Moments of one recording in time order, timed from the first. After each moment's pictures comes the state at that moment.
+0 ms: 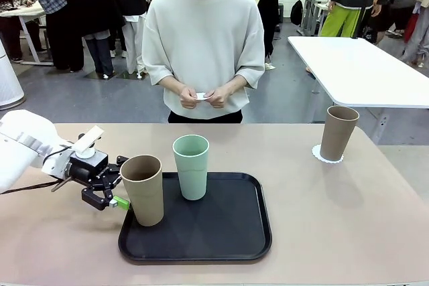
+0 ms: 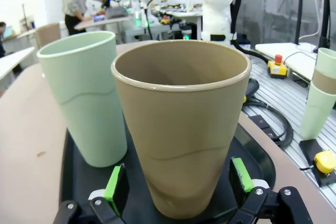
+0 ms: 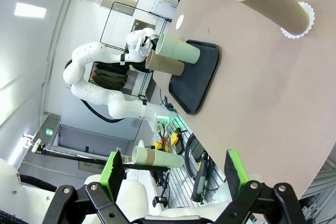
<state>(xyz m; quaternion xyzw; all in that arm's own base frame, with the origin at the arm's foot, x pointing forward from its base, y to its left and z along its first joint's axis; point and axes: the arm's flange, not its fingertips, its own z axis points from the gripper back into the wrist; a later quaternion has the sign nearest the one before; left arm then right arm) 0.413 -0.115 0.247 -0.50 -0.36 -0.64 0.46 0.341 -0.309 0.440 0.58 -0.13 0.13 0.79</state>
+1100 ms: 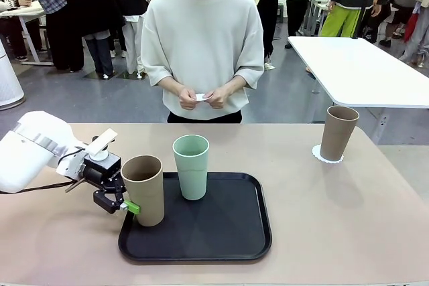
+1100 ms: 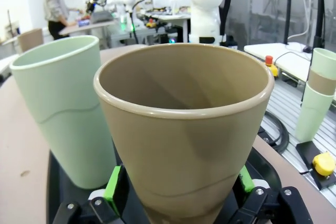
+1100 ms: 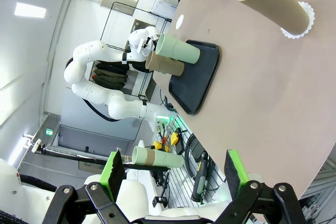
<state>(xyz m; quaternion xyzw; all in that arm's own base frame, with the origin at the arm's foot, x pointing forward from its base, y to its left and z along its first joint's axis) 0.414 -0.147 0.240 -0.52 -0.34 -0.65 0.44 0.341 -0.309 0.440 0.58 -0.13 0.13 0.79</state>
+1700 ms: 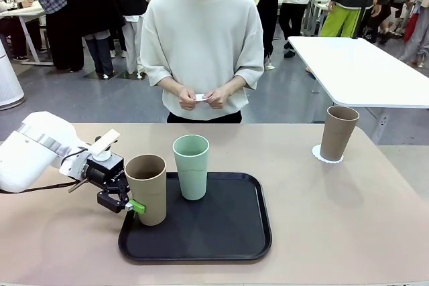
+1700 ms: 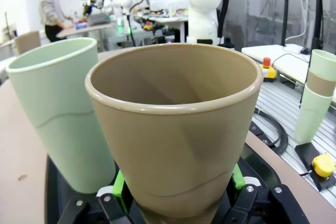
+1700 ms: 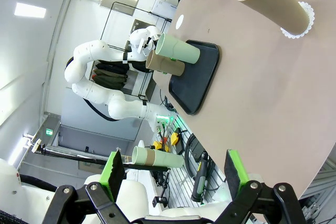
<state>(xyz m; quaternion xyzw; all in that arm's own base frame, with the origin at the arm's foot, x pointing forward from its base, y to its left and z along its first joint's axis) 0.415 -0.152 0.238 -0.52 -0.34 -0.65 0.43 0.341 -0.309 0.440 0.58 -0.13 0.13 0.79</state>
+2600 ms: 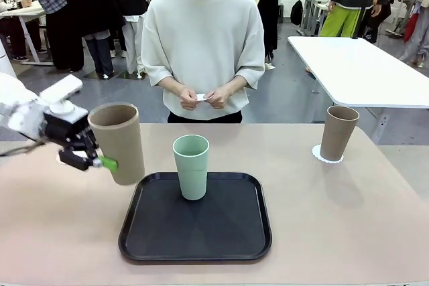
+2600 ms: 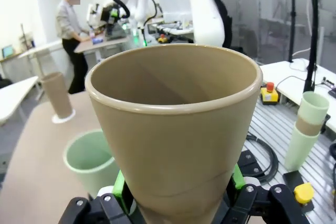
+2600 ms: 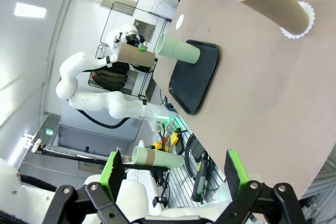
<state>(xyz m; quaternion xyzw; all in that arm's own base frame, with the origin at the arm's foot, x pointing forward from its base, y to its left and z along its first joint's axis) 0.392 -0.110 0.388 -0.50 -0.38 -0.64 0.44 0.341 -0.309 0.440 0.58 -0.13 0.13 0.79</state>
